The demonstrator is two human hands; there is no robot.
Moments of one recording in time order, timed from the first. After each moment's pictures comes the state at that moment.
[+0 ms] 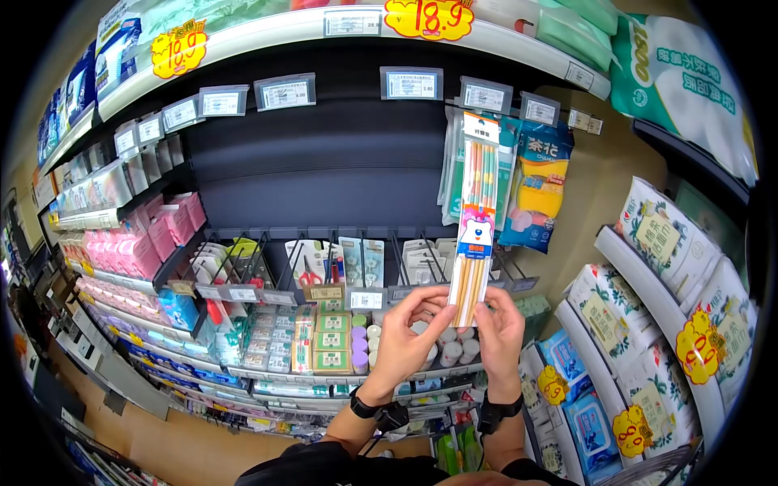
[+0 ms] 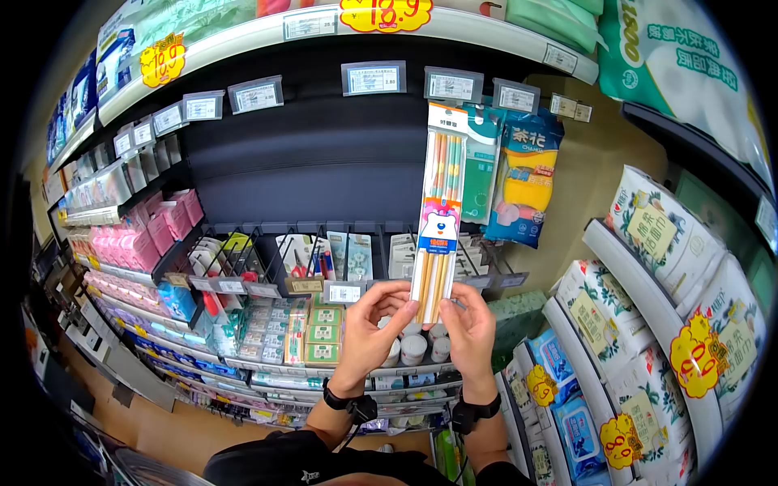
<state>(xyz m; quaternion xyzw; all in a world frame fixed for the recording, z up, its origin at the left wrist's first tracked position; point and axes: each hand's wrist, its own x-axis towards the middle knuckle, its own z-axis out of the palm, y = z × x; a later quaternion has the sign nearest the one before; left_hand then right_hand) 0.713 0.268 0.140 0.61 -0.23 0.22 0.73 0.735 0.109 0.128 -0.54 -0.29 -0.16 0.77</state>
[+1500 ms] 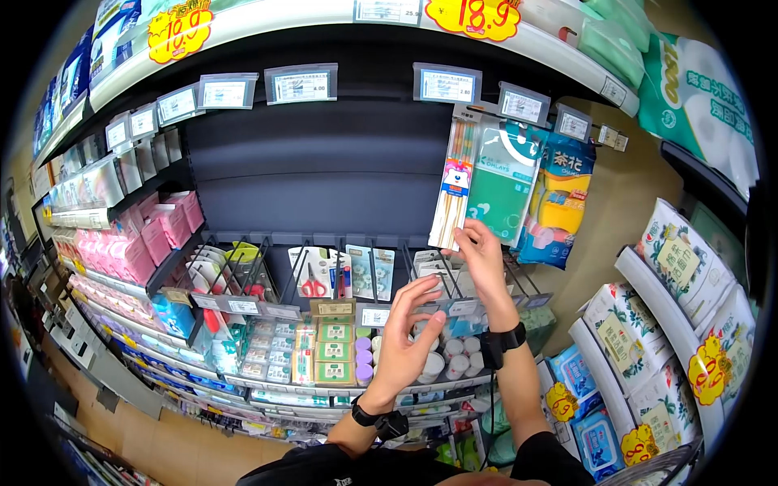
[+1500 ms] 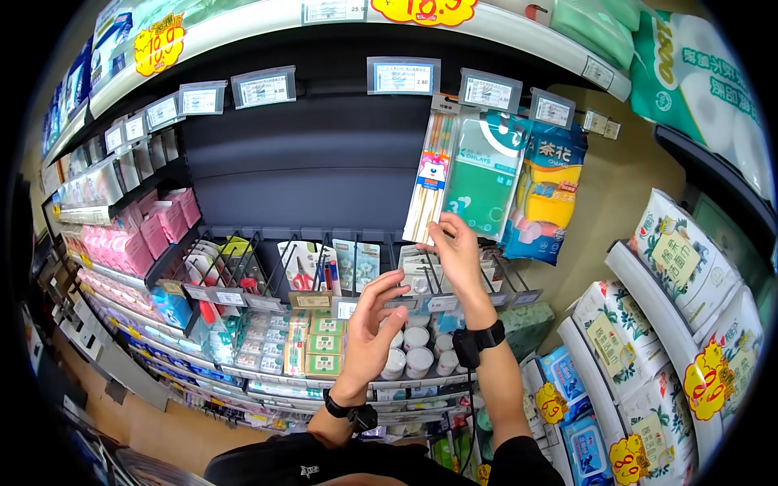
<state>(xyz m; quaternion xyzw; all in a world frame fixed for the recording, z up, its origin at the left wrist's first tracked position) 0.750 0.299 0.121 0.58 -0.25 0.25 0.73 0.904 0.160 0.168 -0.60 -0.27 -0.11 0.74</state>
